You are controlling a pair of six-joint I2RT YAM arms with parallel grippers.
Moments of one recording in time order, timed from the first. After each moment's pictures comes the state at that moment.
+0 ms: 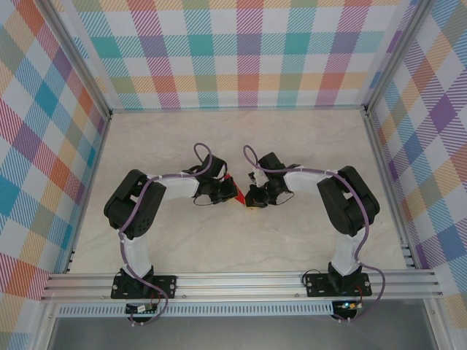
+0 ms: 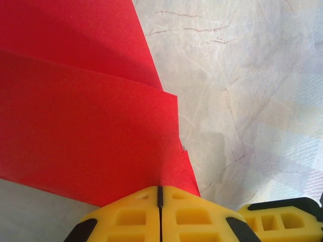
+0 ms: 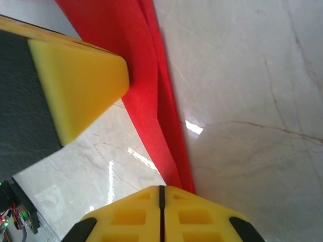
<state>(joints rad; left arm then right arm) -0.57 1.89 1.03 -0.14 0.38 -0.83 0.56 1.88 1.06 -0.41 -0.60 0.45</state>
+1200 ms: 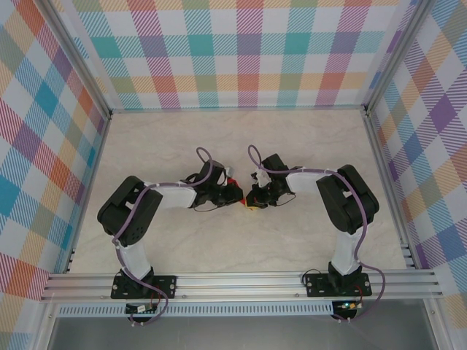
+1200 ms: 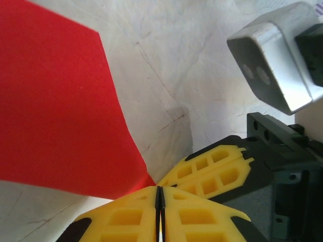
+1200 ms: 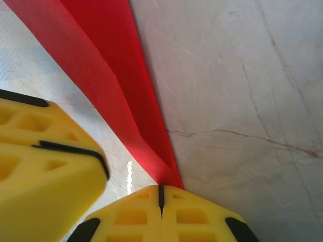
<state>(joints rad) -0.62 1.81 0.89 0.10 0.47 -0.81 0.54 1.90 1.01 -0.32 -0.66 0.50</state>
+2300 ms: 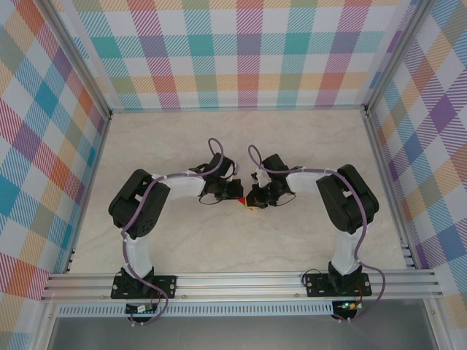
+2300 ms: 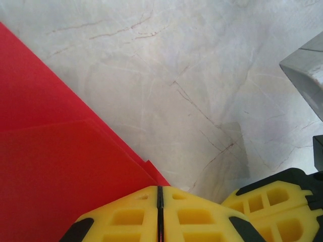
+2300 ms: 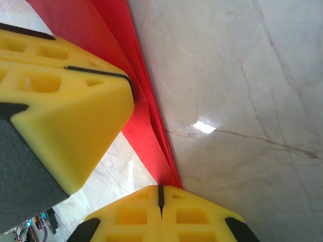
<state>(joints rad) -0.61 1.91 1.10 -0.19 0.33 -0.57 0.53 1.90 1.01 -0.32 -0.66 0.50</state>
